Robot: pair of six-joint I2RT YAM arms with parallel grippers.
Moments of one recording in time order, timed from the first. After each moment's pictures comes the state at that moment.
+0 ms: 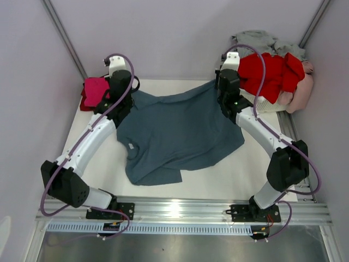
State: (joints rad) left arm -0.38 1.40 1.34 -0.22 -0.74 -0.16; right arm 0.46 1.62 1.40 0.09 0.57 0.03
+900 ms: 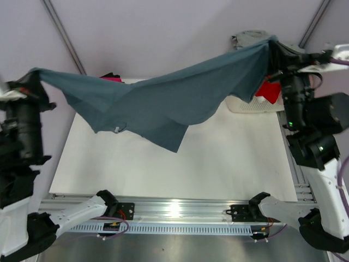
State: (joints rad) left arm -0.69 0.89 1.81 -0.39 -0.83 0.32; right arm 0.54 1.07 1.69 -0.06 0.29 -0.04
